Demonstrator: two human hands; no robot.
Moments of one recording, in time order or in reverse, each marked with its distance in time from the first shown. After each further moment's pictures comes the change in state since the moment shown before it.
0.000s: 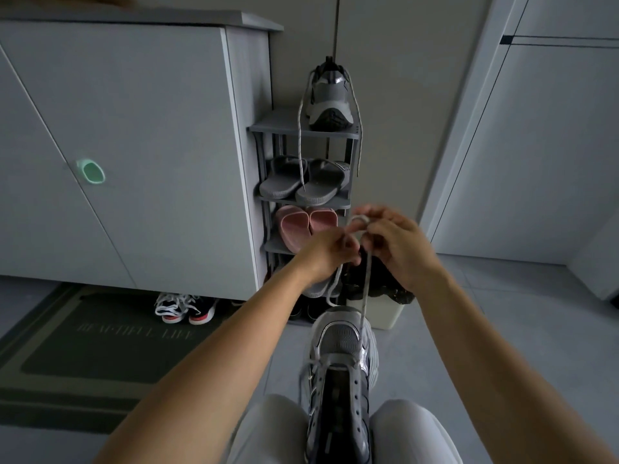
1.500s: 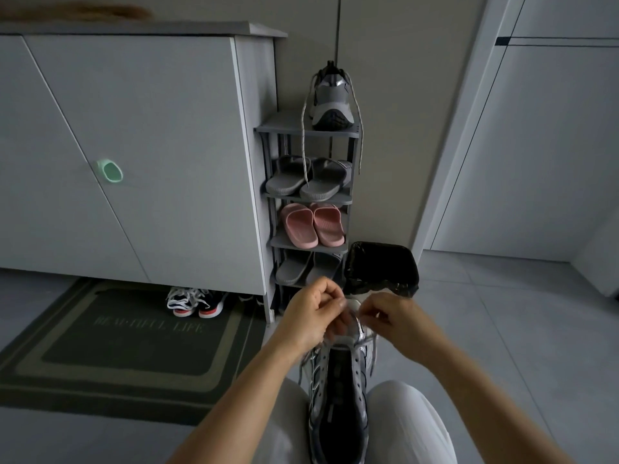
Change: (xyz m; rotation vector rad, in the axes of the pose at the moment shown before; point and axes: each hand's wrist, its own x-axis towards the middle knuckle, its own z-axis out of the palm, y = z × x) left_hand -0.111 -0.010 0.031 -0.295 0.066 -0.133; right_hand -0.091 0.055 -0.022 -1.117 -0.241 -0.185
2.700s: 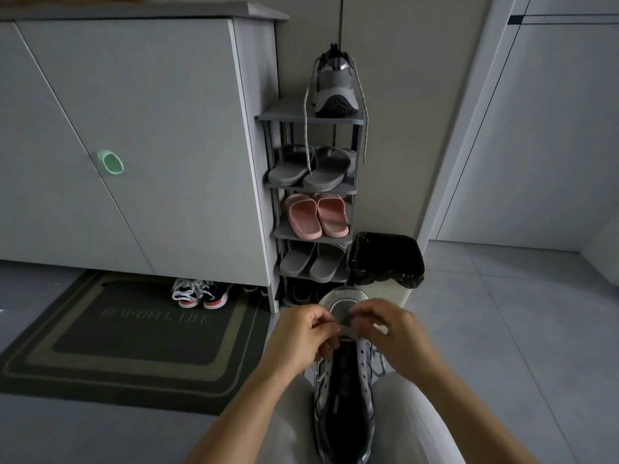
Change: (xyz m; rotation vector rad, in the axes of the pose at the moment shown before) left_hand -0.020 -0.023 -0.002 0.139 0.064 -0.124; right_hand -0.017 -0.006 0.034 0.242 0.135 0.103
